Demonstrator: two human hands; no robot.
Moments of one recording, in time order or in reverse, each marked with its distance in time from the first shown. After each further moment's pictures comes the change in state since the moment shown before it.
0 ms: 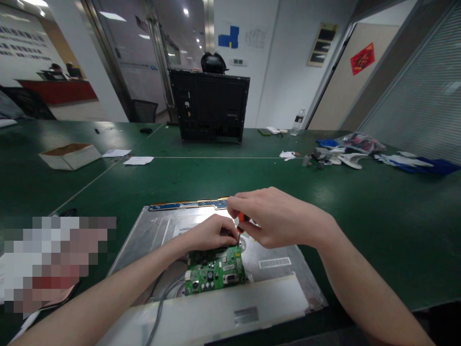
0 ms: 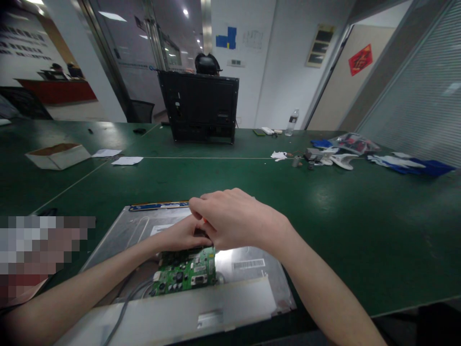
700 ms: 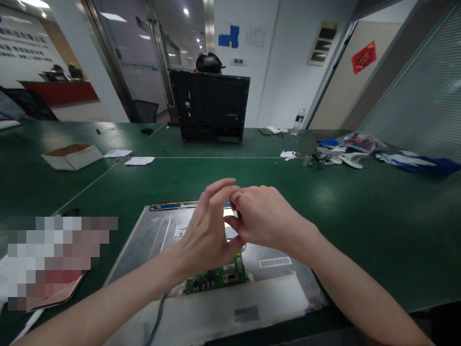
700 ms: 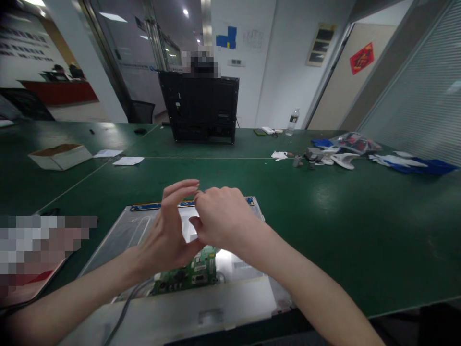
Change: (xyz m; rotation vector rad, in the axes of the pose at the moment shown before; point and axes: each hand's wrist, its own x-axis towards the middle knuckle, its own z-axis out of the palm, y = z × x) left_hand -0.009 0.088 -0.010 0.564 0.763 0.414; right_hand 0.014 -0.017 0.017 -0.169 0.140 0.310
